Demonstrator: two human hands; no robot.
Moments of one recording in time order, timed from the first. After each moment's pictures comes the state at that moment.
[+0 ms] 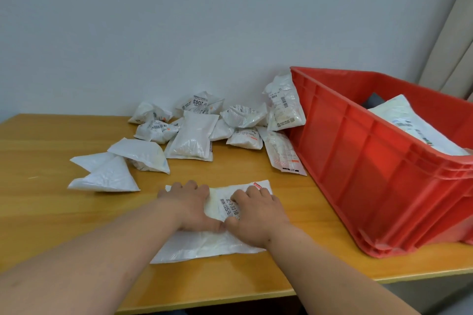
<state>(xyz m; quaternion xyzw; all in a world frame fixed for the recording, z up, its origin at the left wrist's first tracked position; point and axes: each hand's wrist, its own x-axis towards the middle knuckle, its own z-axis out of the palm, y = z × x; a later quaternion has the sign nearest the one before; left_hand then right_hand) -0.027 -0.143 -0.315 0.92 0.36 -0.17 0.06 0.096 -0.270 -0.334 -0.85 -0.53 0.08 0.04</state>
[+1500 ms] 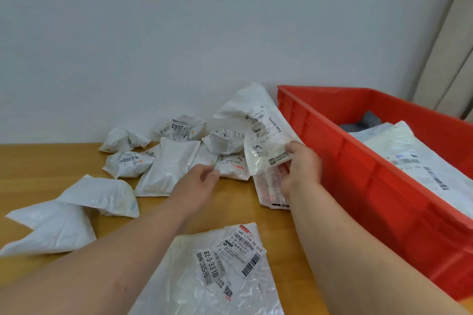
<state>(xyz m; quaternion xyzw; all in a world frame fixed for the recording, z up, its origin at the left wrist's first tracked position) 0.071 -0.108 -0.274 0.77 0.37 0.22 0.47 0.237 -0.213 -0.237 -0.56 0.00 0.23 0.80</state>
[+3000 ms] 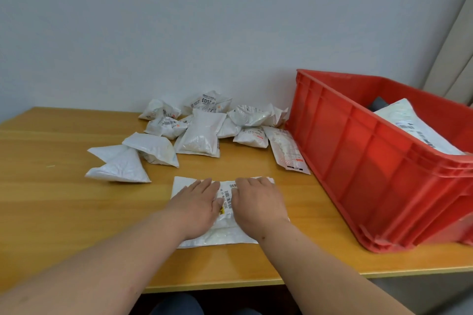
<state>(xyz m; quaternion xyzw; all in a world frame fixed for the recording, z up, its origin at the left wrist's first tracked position) -0.048 -0.158 -0.338 0.94 0.31 -0.05 0.13 0.070 -0.267 -0.328 -0.85 -0.52 -0.05 0.09</state>
